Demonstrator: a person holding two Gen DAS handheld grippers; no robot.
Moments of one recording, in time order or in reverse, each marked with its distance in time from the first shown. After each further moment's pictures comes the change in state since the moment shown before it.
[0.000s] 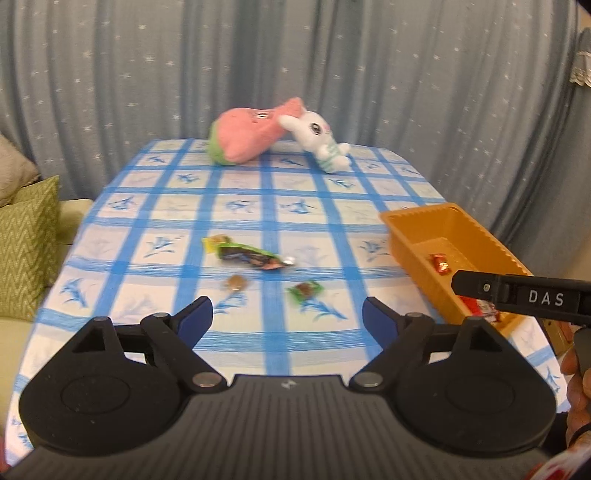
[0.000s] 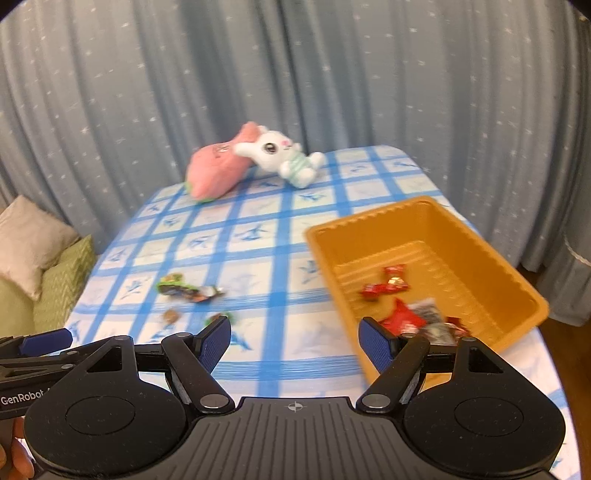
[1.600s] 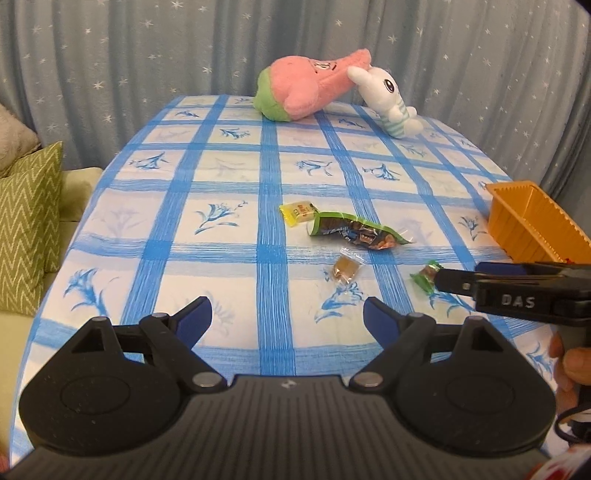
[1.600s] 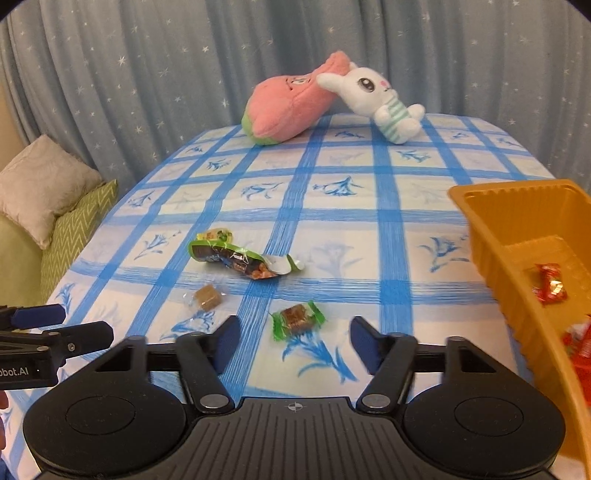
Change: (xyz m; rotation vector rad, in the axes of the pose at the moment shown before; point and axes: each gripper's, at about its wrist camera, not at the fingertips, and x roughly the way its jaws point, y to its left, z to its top) left arm 0.121 0.114 -0.010 -0.001 0.091 0.003; right arm 0.172 0.068 -0.023 -0.126 0.091 0.094
